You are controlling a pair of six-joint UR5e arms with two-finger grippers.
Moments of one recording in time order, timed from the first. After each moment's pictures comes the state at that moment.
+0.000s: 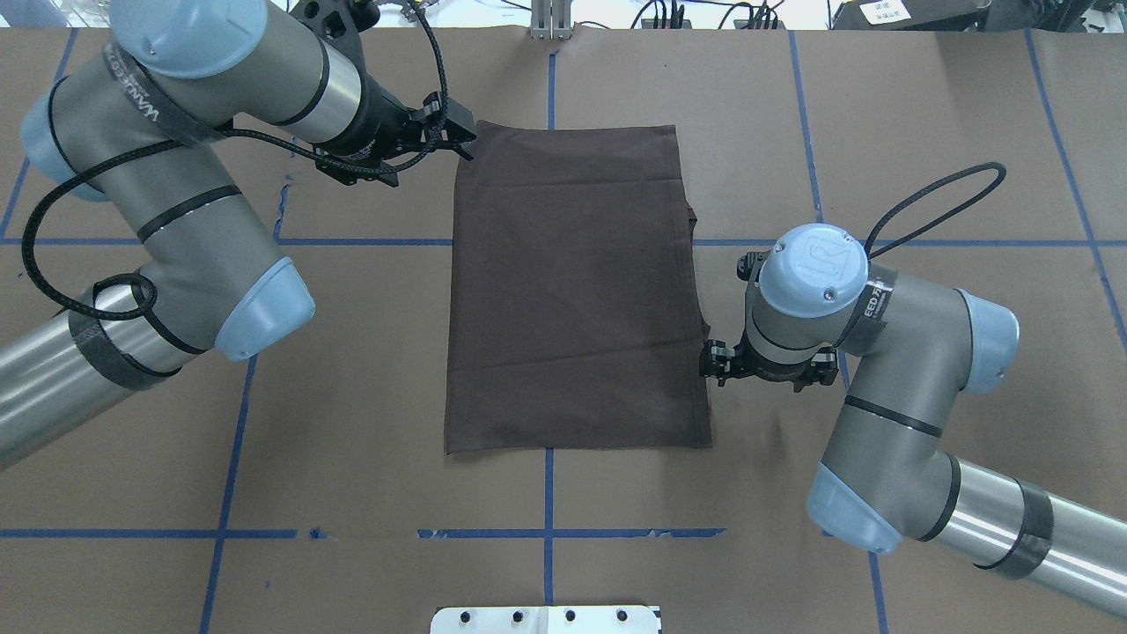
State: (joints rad) left arm -0.80 -2.23 -1.72 -1.85 -2.01 -1.35; right arm 0.56 -1.20 1.86 -1.67 1.94 1.23
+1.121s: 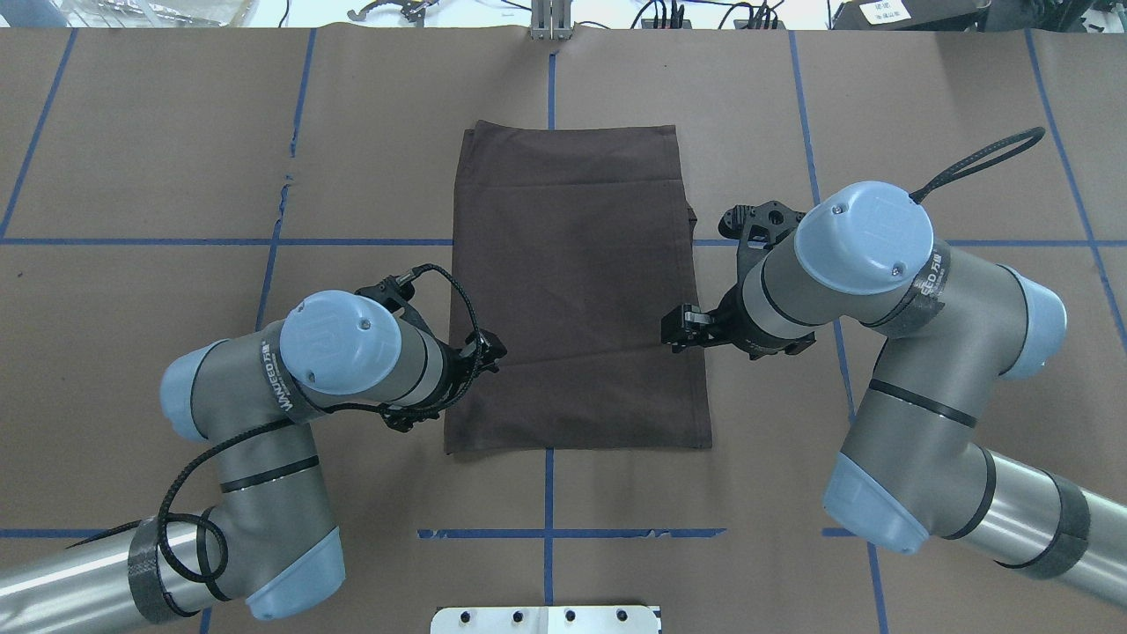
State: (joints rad) left arm -0.40 -2.08 -1.76 -1.82 -1.76 -1.96; right arm 0.58 -1.19 1.95 -1.50 1.95 1.25
